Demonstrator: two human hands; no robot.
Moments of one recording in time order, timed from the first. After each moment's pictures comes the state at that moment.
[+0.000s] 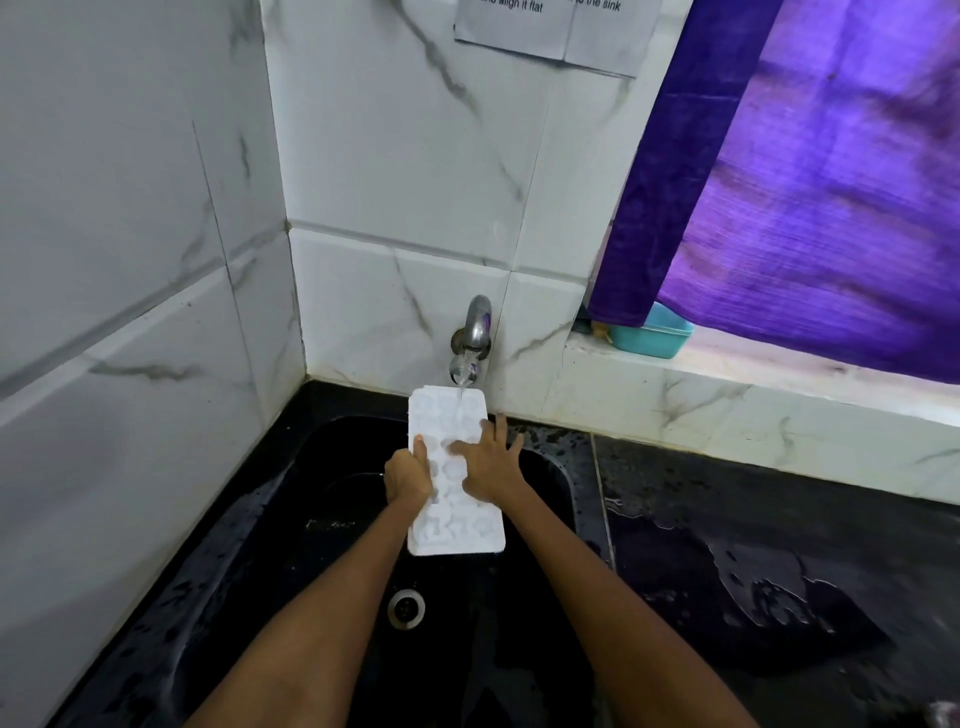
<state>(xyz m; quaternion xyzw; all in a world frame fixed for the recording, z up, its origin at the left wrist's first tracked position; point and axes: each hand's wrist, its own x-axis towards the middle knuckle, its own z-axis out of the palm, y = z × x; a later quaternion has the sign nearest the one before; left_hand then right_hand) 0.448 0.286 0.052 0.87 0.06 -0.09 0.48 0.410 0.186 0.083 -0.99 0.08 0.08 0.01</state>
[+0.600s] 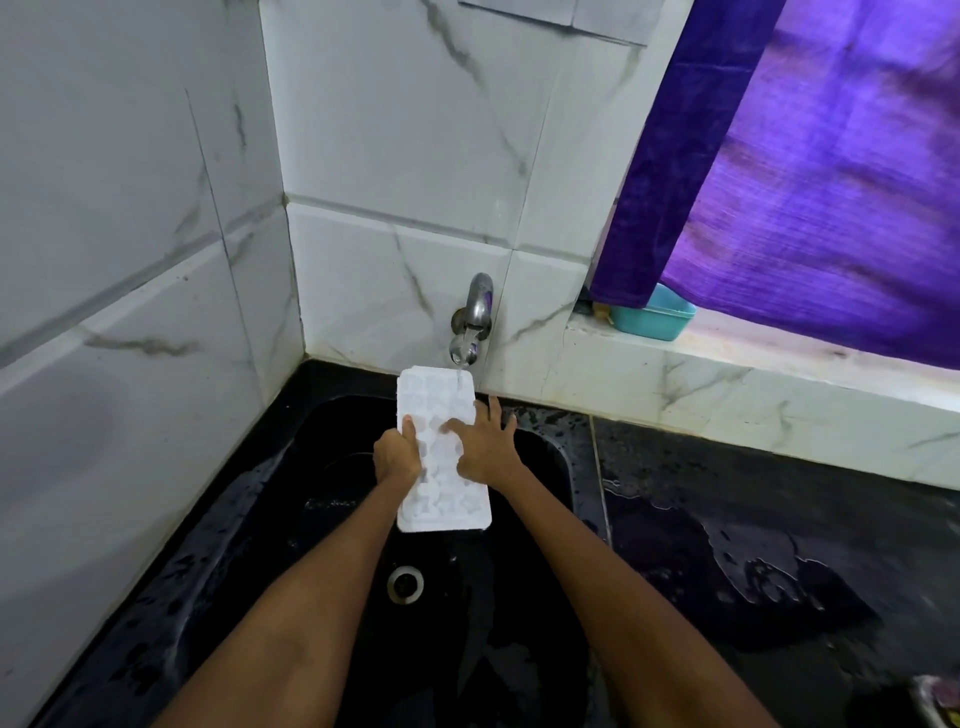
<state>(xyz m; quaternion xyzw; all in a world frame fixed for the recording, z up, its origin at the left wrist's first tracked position) 0.459 0.296 0.042 0.86 0.09 -0.08 0.49 0.412 0.187 0.080 -0.99 0.06 0.07 0.06</state>
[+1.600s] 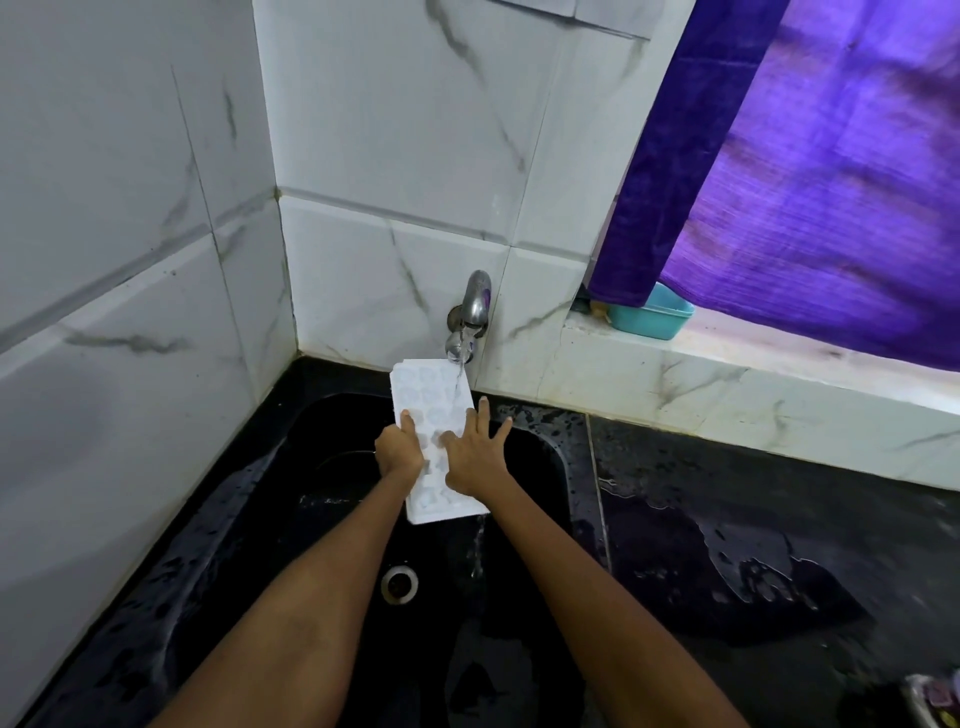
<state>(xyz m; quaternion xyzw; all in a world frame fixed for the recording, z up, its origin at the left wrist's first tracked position) 0.462 0.283 0.047 0.83 0.11 -0.09 0.53 0.410 0.199 0.067 -0.99 0.08 0.10 -0.03</state>
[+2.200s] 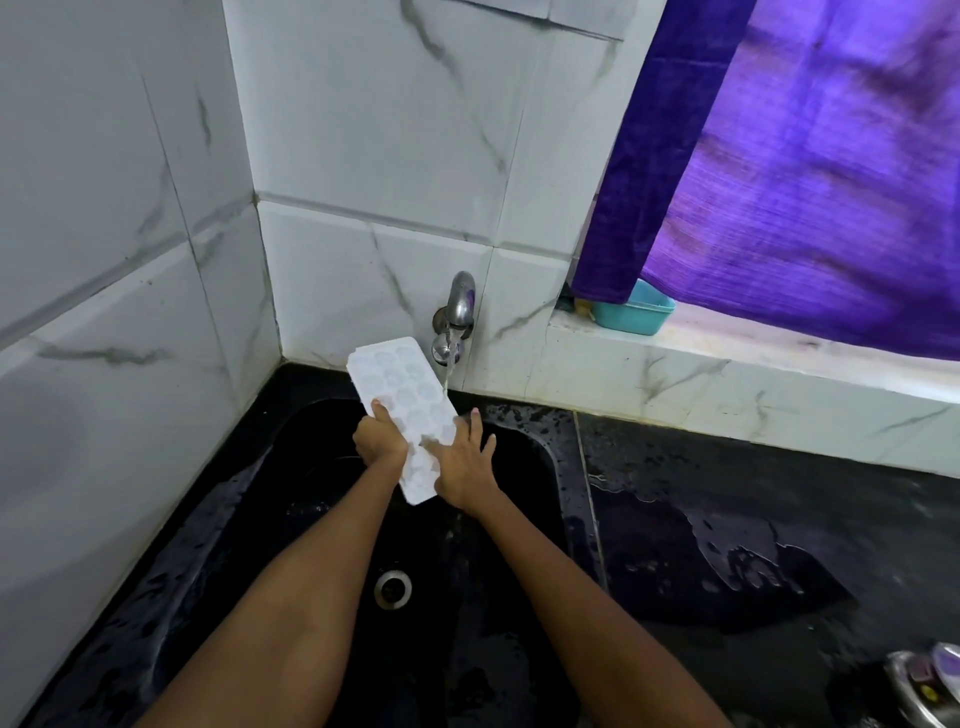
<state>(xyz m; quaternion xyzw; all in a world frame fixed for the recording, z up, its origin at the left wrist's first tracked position) 0.476 0.283 0.062 0.80 0.18 -0.06 0.56 0.397 0.202 0.064 -0.99 0.08 0.07 0.06</state>
